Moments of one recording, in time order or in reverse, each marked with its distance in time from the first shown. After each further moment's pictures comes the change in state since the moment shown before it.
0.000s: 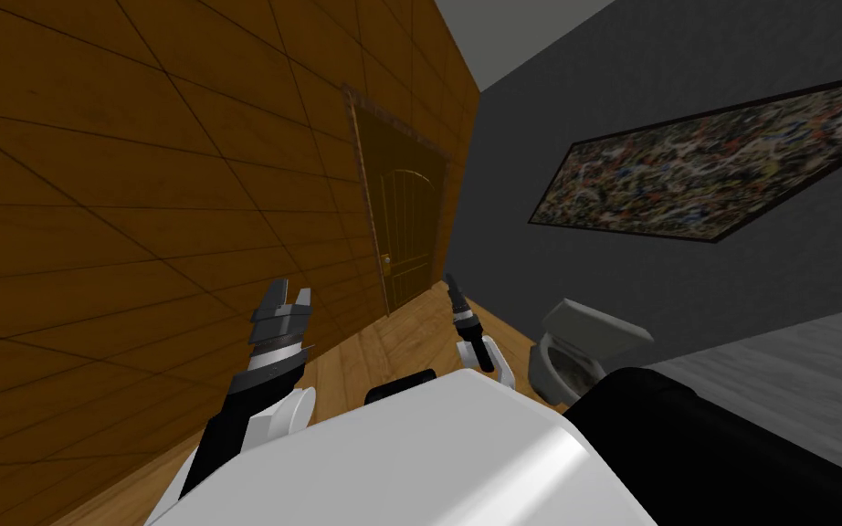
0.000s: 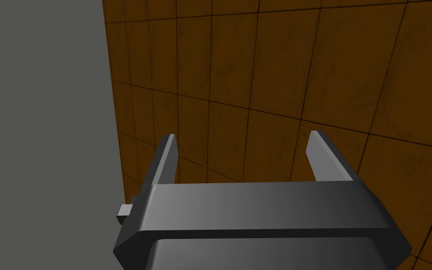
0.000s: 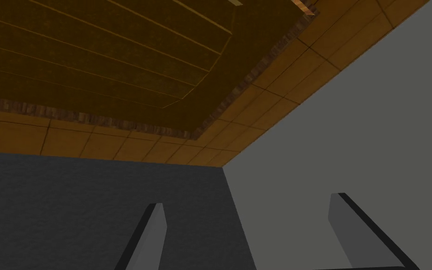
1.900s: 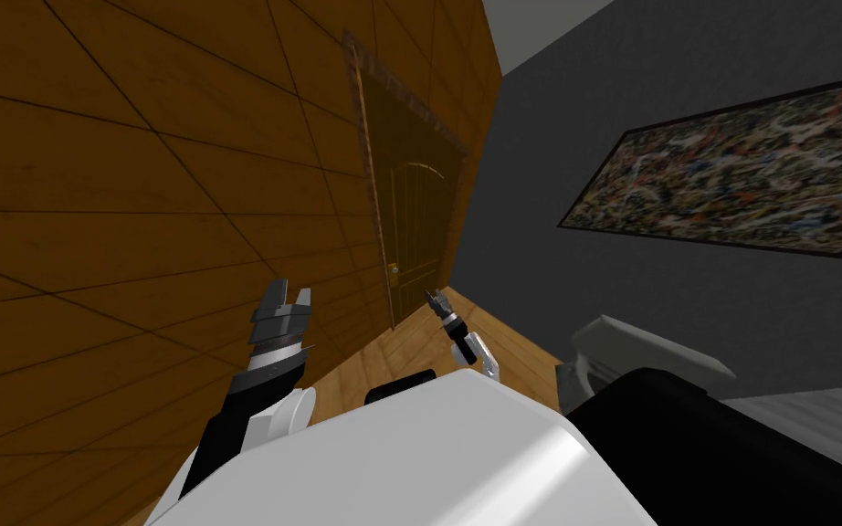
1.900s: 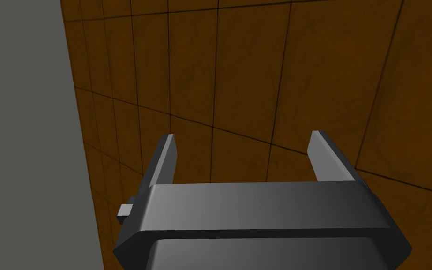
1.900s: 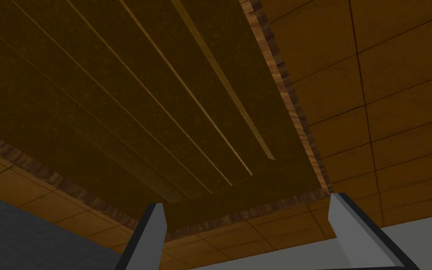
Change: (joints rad) arm -0.125 -0.047 0.019 0.307 0.354 -0.040 0.215
